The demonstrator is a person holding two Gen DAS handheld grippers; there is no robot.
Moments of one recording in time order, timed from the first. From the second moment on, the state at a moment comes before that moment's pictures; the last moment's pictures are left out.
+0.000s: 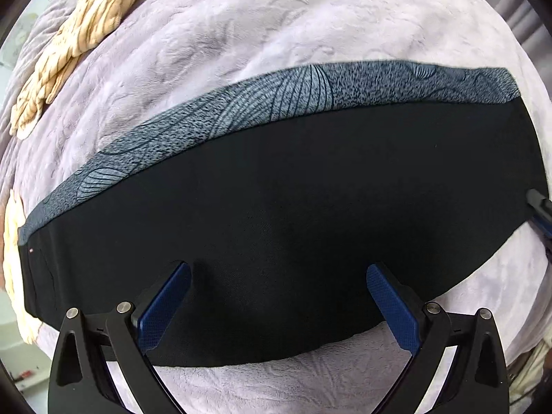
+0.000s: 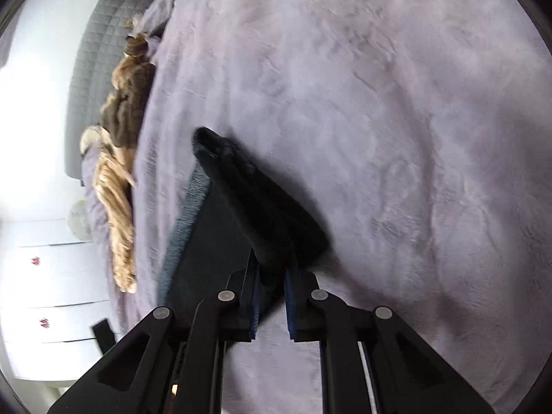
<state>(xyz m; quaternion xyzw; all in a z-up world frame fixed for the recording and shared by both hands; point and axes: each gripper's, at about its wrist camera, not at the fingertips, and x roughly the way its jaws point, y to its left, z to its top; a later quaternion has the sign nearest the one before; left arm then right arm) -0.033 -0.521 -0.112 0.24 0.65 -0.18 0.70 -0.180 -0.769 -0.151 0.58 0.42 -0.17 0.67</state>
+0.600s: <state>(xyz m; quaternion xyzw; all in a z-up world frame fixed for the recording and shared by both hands) -0.018 -0.499 -0.121 0.23 0.66 -0.18 0.69 -0.195 -0.757 -0.169 0.64 0.40 -0.12 0.65</state>
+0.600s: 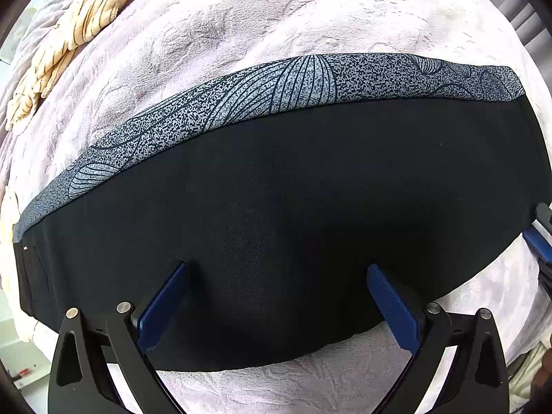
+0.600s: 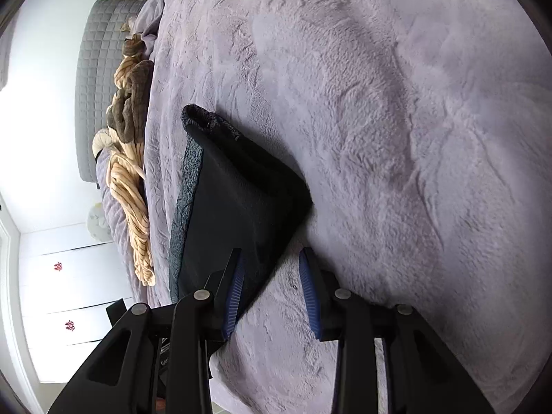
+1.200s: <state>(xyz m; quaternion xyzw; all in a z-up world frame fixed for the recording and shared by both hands) 0.013 -0.510 -0.085 0.19 0.59 -0.16 0.77 -0.133 -0.747 -0.162 0.60 0.36 -0.07 0.71</state>
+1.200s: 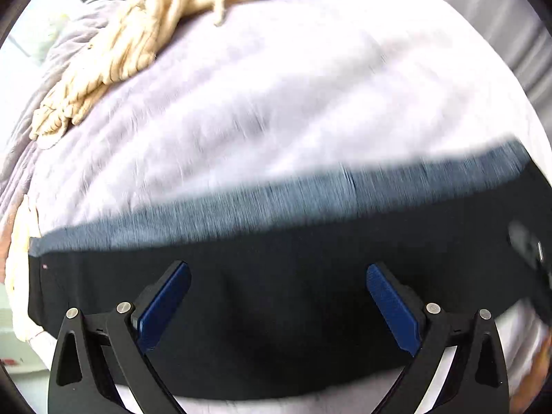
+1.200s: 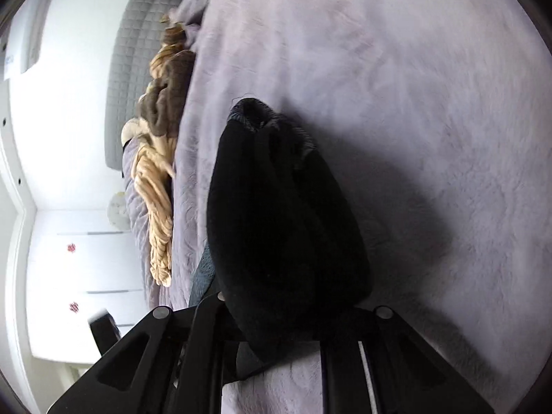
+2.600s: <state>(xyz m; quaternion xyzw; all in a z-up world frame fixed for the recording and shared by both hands) 0.030 -0.267 -0.094 0.14 0.65 -0.17 0.73 0.002 -0.499 -0.038 0.29 0.48 -0.03 0.83</state>
